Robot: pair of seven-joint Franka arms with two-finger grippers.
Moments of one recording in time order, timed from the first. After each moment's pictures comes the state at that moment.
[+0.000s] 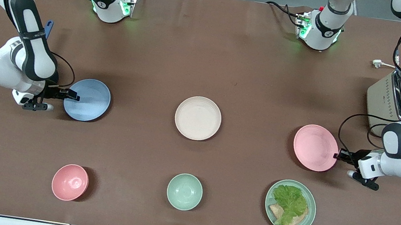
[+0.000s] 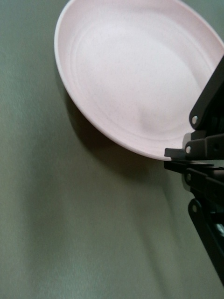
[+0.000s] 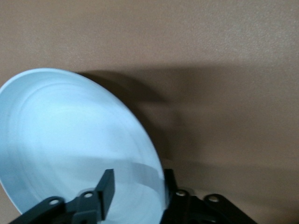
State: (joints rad) left arm 0.31 0.69 -0.19 -1.67 -0.15 2.07 0.54; right arm -0.07 0.41 -0.12 -2.17 0.43 2.33 -0.54
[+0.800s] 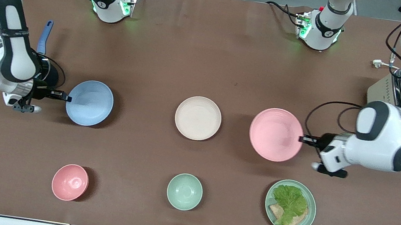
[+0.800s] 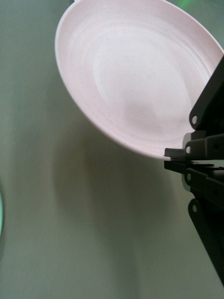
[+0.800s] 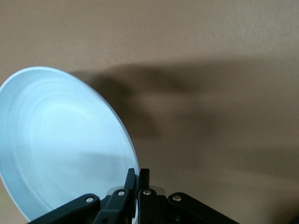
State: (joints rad) left arm 0.22 0.55 -0.47 -1.65 -0.15 1.90 -0.10; right arm -0.07 0.41 -0.17 -2.02 0.51 2.10 -0.50
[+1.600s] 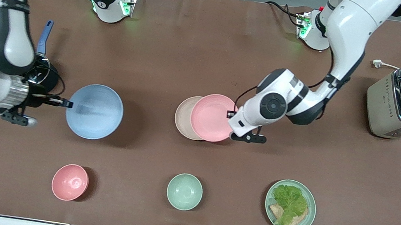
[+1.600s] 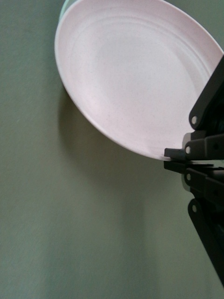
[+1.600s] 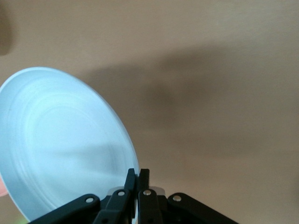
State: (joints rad) left arm -0.21 0.62 -0.47 -1.66 0.06 2.12 -0.67; right arm 0.02 0.34 0.00 -1.73 0.34 1.87 0.05
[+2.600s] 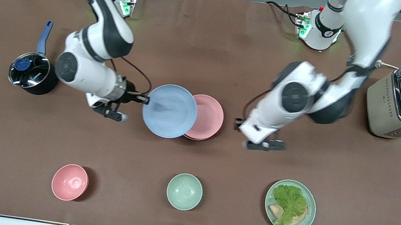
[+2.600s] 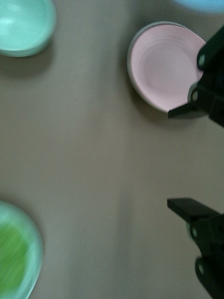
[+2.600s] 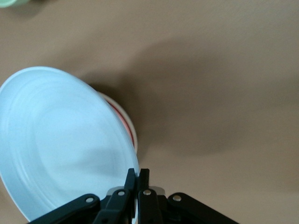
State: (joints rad) left arm -0.08 0.46 -0.46 -1.48 0.12 1.91 -0.64; right arm 0.05 0.35 0.45 -1.90 0.31 2.22 0.59
